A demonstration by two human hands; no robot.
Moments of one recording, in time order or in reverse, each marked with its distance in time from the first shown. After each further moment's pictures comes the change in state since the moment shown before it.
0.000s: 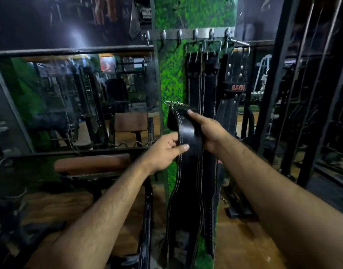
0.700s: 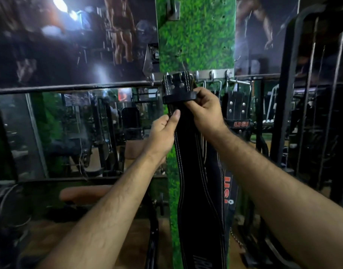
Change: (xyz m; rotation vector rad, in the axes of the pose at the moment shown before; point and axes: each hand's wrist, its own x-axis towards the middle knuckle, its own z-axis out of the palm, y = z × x) left_hand 0.089 0.097 -0.020 -0.183 0.540 0.209; right_hand 0.051 -0.111 0.024 -0.279 0.017 -0.894
